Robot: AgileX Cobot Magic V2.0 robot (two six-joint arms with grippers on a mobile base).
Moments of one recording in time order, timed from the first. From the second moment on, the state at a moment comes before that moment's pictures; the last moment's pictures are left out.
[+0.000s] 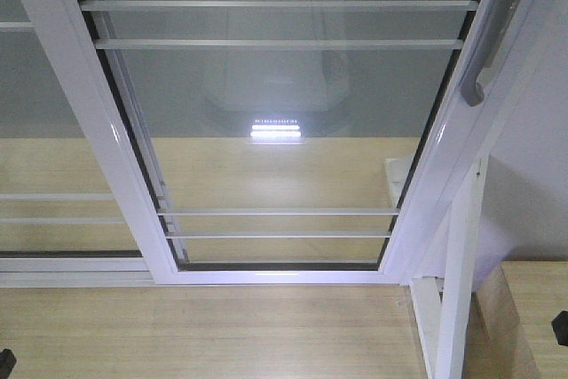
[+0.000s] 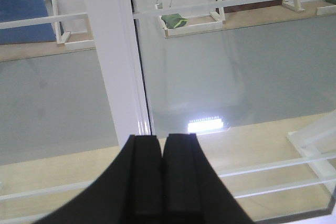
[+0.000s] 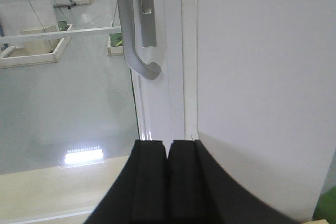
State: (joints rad) left arm -0.08 -0.01 0.03 -0.11 0.26 0.18; right arm -0.12 -0.01 0.03 -0.08 0.22 0.13
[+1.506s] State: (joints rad) left arm -0.08 -0.01 0.03 -0.11 0.26 0.18; right arm -0.12 -0.01 0.03 -0.08 0.22 0.13
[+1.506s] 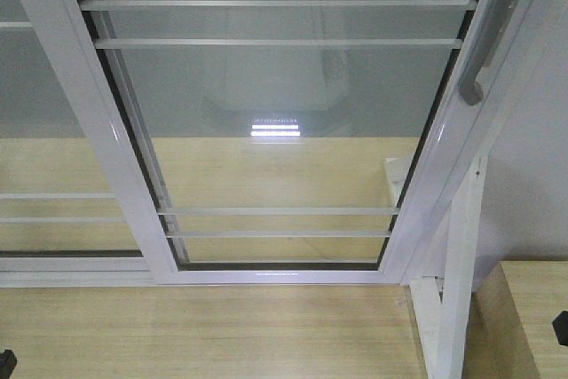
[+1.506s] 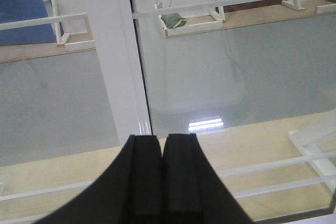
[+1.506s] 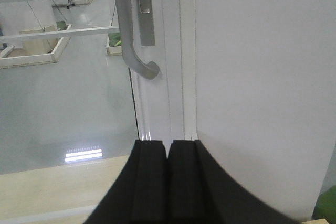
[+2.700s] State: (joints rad) left arm -0.08 -0.01 -0.06 -0.11 0.03 0.09; right arm -0.12 -0.01 -0.12 -0.07 0.12 0.13
